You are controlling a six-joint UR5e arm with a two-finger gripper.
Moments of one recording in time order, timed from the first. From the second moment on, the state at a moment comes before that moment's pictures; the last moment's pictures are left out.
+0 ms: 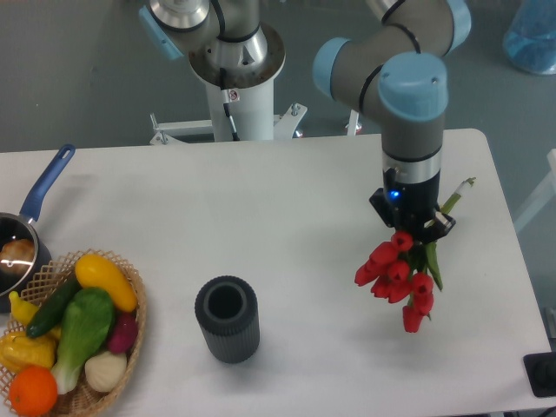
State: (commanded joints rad) arm 2.62 -1.90 -1.60 -0.93 1.60 1.34
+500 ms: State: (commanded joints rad) arm 2.59 -1.95 -1.62 -0.92 1.60 1.33
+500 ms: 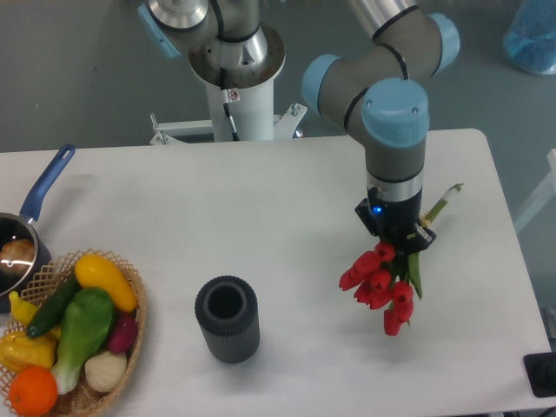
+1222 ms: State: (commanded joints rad) arm 2.59 -1.96 -1.67 -0.88 1.58 1.33
